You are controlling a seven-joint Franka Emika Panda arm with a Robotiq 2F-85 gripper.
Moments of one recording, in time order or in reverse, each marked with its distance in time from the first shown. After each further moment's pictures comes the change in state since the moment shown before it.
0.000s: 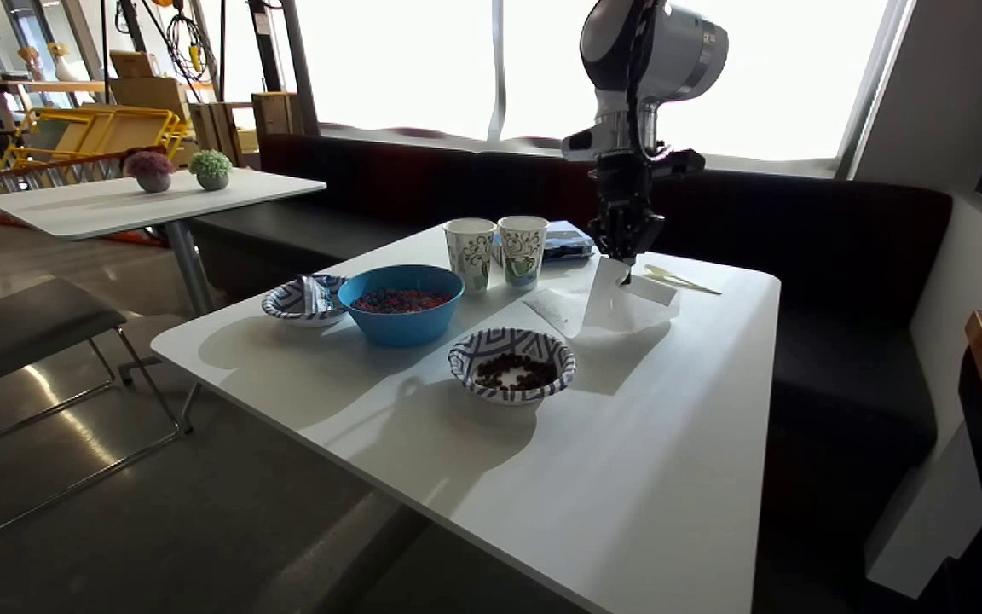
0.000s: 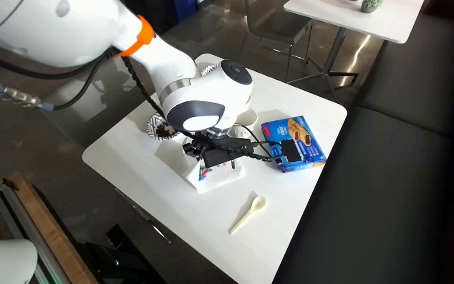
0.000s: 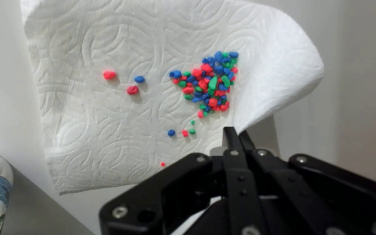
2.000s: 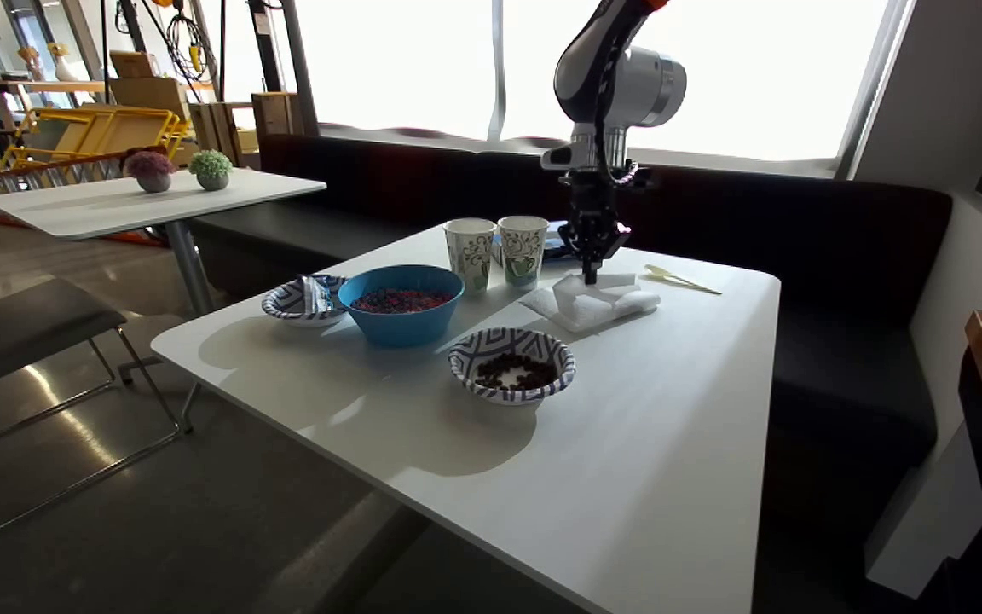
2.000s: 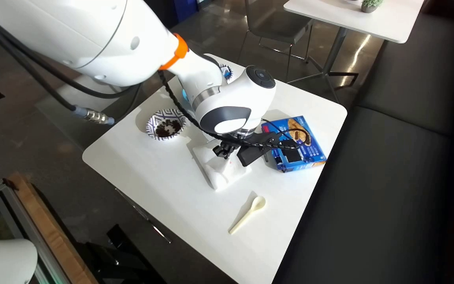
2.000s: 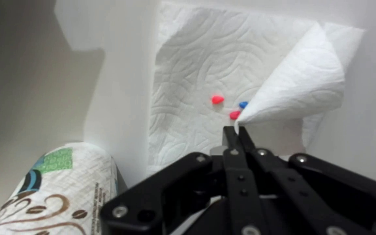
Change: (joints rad) arm 0.032 0.195 -0.055 0.259 -0.016 0.041 -0.201
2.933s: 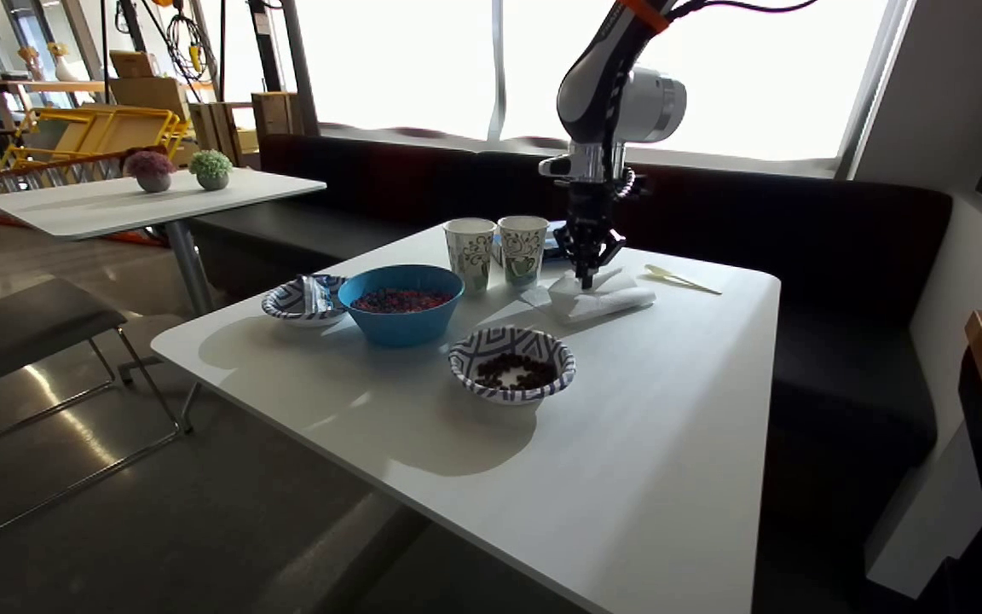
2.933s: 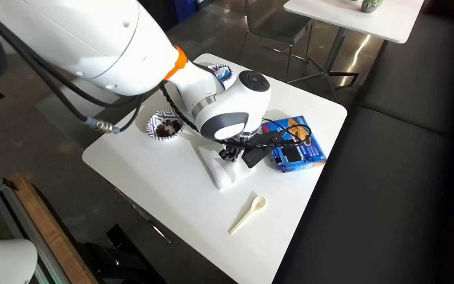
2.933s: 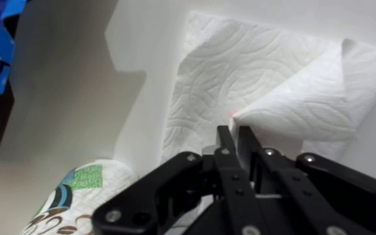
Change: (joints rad) arm 0.002 0.038 -0.002 0.000 -0.066 0.138 -0.014
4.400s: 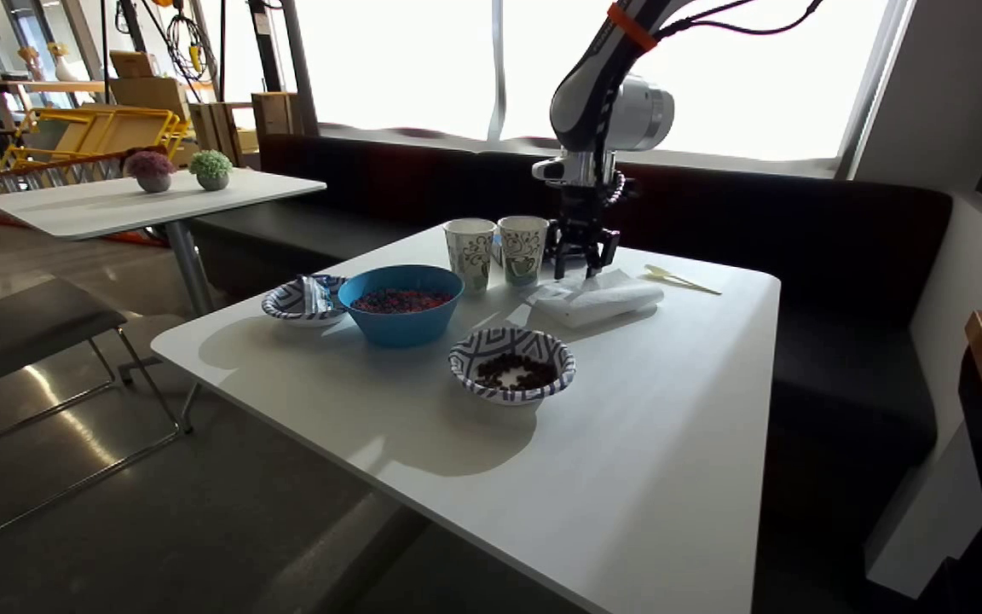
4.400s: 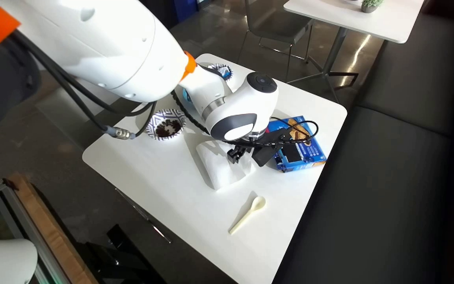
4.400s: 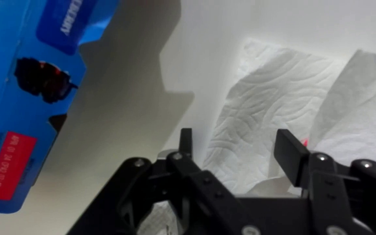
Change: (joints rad) arm -0.008 0.073 0.001 0.107 -0.021 0.004 -0.038
